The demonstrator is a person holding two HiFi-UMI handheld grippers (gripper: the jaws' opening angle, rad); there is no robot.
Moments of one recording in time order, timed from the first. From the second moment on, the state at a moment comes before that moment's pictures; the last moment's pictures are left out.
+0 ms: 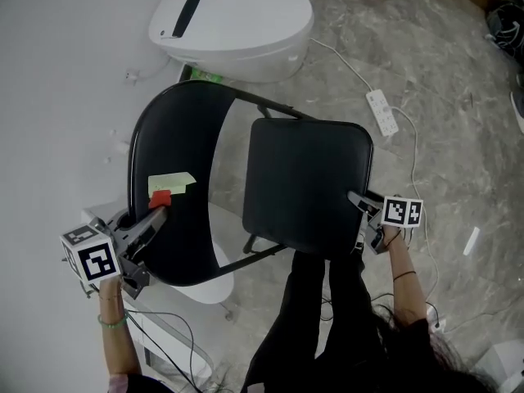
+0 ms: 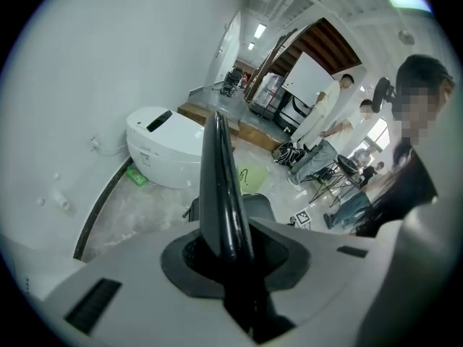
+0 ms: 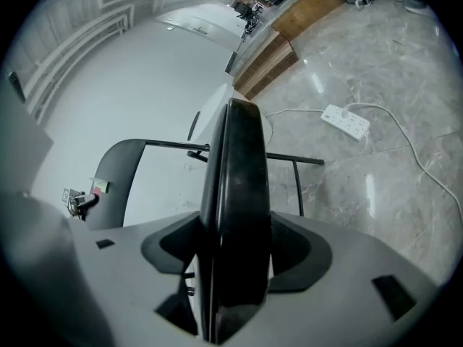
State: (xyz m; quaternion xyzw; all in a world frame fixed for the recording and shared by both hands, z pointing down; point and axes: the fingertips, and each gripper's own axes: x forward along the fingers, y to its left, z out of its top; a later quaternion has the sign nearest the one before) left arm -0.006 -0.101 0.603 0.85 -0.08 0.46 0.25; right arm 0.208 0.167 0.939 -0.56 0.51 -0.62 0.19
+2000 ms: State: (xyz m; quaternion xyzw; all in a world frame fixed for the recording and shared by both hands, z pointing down) left arm -0.046 -0.141 0.463 0.84 -0.11 0.51 0.14; right arm -0.008 -0.142 0.658 -0.42 0.67 -0.61 0.08
